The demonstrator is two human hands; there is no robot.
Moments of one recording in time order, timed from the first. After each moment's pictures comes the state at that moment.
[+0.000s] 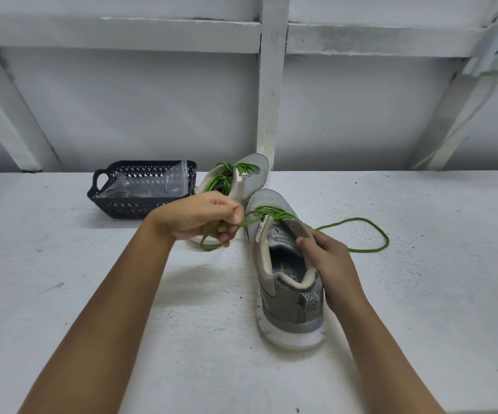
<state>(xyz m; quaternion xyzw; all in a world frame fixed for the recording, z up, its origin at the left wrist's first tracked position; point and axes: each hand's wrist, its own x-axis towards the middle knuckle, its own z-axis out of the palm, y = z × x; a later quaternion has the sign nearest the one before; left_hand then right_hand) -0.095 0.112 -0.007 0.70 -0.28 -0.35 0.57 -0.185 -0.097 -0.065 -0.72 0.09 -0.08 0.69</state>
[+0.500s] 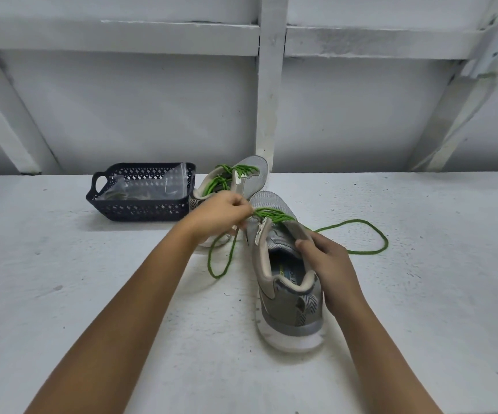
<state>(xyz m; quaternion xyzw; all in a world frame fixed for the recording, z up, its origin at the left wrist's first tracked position) -0.090 0.074 -0.021 0.86 -0.12 -0.12 0.48 -0.184 -0.098 -0.066 -0.71 0.09 -0.08 0.69</state>
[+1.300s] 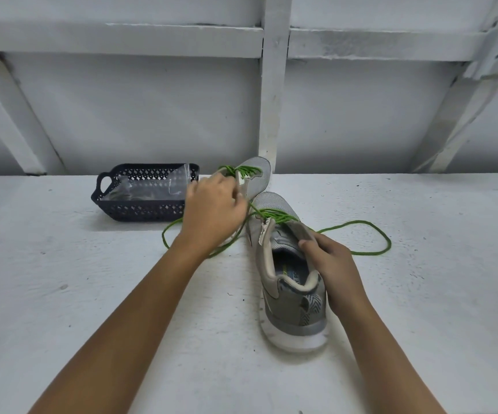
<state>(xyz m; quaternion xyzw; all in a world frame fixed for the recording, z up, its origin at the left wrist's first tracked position) -0.094 0.078 -0.030 0.94 -0.13 0.27 0.18 -0.184 -0.097 -0.065 -0.71 0.10 -0.09 0.69</state>
